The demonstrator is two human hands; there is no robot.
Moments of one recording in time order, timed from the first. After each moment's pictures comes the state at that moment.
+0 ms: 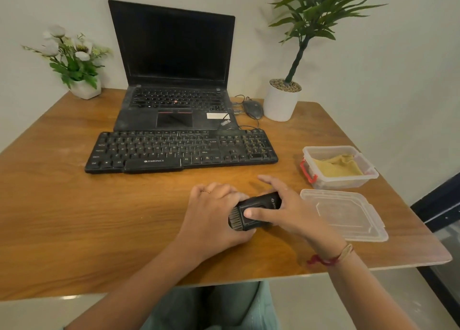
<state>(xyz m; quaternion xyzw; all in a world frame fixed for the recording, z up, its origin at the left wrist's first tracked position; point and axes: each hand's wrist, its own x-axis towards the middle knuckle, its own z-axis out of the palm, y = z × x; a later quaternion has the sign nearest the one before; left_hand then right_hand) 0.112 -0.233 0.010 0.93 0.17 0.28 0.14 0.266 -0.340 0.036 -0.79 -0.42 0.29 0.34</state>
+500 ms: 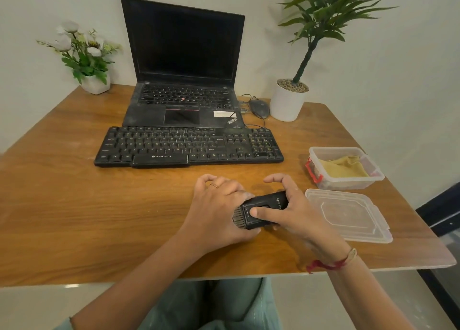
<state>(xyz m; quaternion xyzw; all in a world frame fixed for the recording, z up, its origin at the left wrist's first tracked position) 0.108 -0.229 0.012 0.93 0.15 0.30 0.12 0.247 -0.344 0.046 -0.75 -0.38 0.32 0.45</state>
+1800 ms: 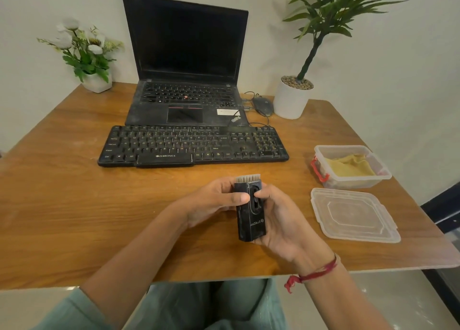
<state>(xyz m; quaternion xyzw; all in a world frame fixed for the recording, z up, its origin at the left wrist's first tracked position) 0.110 -0.187 0.024 0.65 0.07 0.02 0.75 0.205 -0.323 0.043 -0.55 -0.19 0.58 0.58</state>
